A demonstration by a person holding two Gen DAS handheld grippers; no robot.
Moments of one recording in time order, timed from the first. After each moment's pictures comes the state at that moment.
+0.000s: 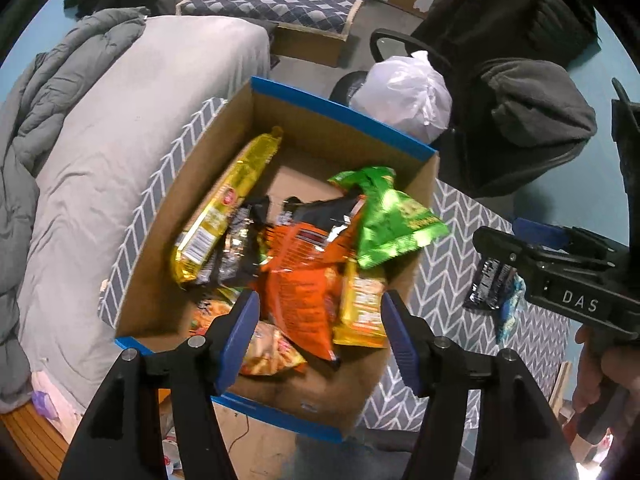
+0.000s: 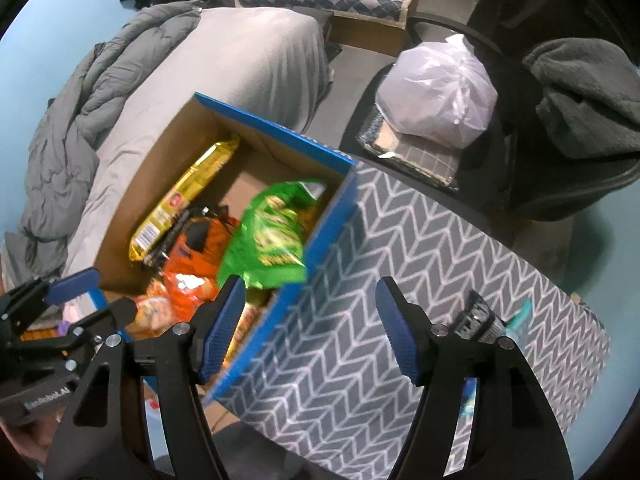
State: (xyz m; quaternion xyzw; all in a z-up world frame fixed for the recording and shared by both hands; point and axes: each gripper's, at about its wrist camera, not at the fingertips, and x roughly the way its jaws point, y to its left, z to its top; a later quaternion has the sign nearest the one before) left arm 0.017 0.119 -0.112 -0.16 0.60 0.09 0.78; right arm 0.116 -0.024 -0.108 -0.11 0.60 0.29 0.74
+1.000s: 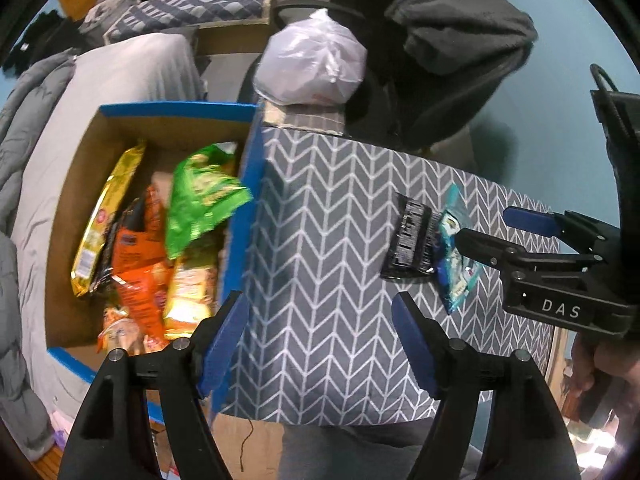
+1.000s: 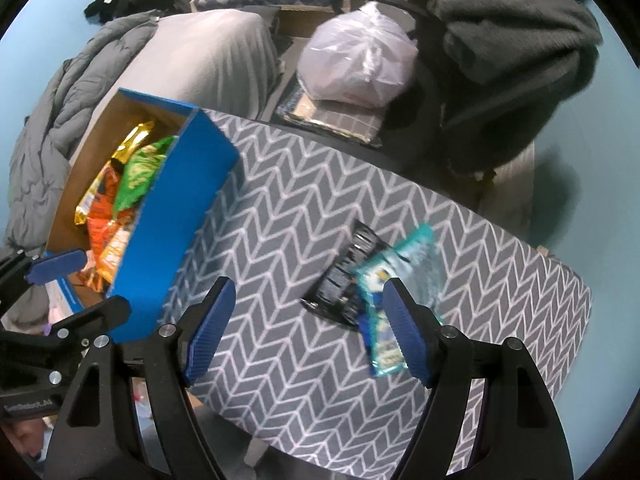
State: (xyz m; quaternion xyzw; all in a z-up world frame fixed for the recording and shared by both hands) left arm 0.059 -0.032 -0.123 -0.08 0.63 0.01 0.77; right arm 0.122 -0.176 -0.129 -0.08 0.62 0.24 0.75
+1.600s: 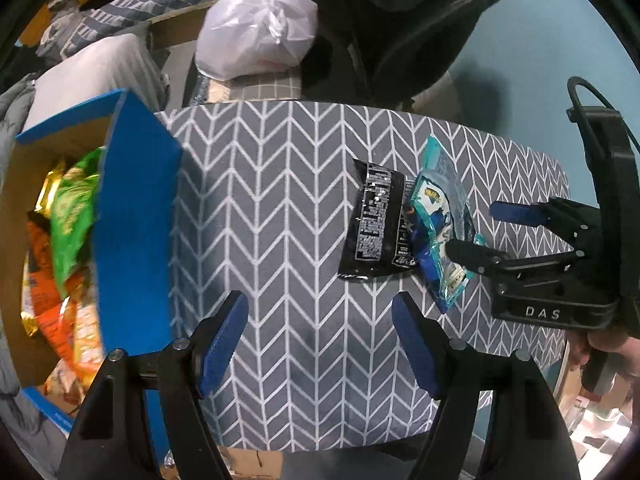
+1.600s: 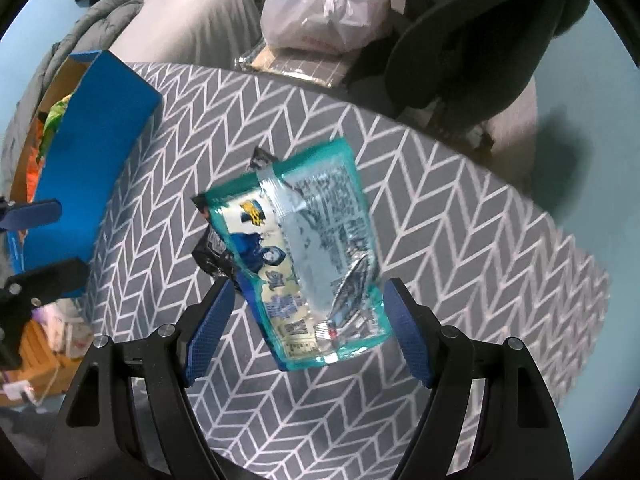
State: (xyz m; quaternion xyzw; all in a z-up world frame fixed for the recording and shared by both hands) left arm 0.096 -0.098 -0.192 -0.04 0.67 -0.03 0.74; right arm 0.140 -0.252 -0.220 -0.08 0.65 0.25 0.71
